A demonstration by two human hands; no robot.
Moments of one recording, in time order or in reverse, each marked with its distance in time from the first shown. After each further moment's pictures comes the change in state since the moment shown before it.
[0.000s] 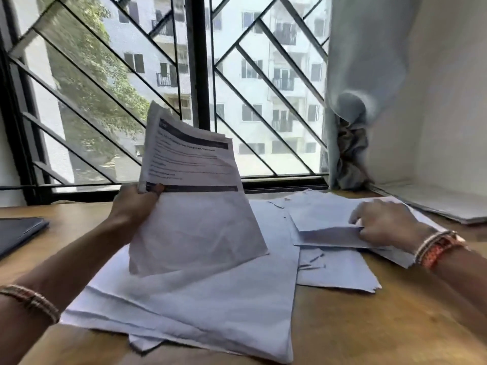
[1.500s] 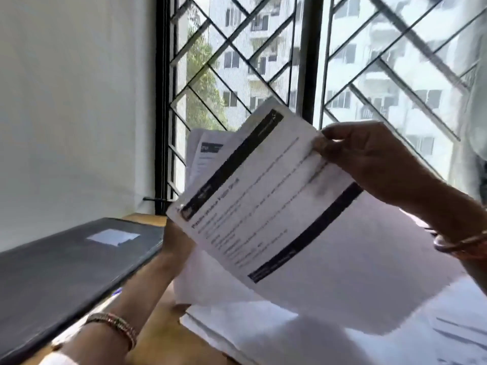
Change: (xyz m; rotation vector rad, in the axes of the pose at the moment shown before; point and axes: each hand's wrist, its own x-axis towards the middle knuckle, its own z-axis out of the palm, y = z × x) left_hand 0.005 -0.035 -0.107 -0.316 0.197 0.077; right_hand -0.022 -0.196 -0.199 1.292 0.492 -0.987
